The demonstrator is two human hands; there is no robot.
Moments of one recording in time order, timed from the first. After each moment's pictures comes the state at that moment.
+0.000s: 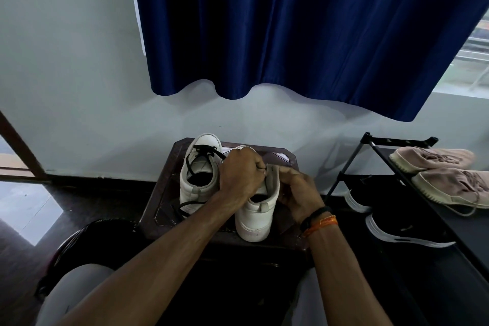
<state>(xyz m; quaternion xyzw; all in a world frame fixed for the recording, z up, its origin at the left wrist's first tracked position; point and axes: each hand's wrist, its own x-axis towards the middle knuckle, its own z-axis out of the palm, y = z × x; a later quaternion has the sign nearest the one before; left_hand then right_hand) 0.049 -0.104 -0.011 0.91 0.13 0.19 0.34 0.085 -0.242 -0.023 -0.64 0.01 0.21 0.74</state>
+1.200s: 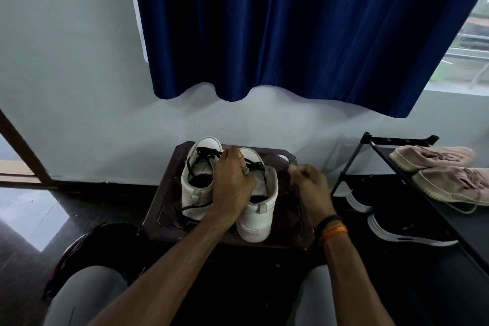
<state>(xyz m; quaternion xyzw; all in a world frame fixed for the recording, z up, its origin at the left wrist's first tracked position) 0.028 -0.103 -0.024 0.84 0.15 0.33 0.40 0.099 -0.267 -0.039 -0.75 -0.08 0.03 0.66</state>
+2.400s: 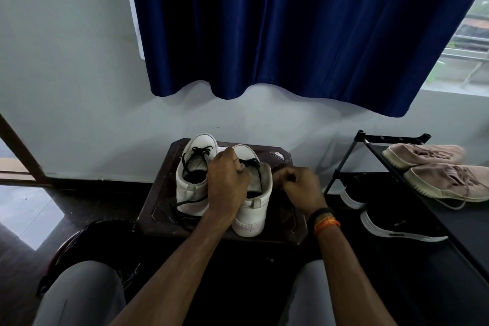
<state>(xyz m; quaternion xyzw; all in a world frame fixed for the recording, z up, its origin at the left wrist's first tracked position) 0.023 -0.111 -0.027 0.82 0.19 0.36 0.40 0.094 -0.271 -0.027 -0.89 -0.19 0.02 0.42</state>
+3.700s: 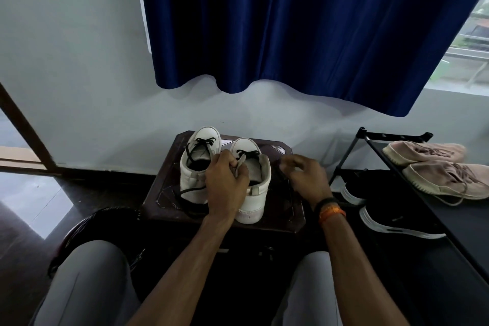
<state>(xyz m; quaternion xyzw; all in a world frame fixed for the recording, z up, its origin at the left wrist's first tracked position) 0.000 -0.123 -0.042 0.79 0.20 0.40 0.42 0.094 -0.285 -0.017 -0.87 -0.15 0.03 0.46</state>
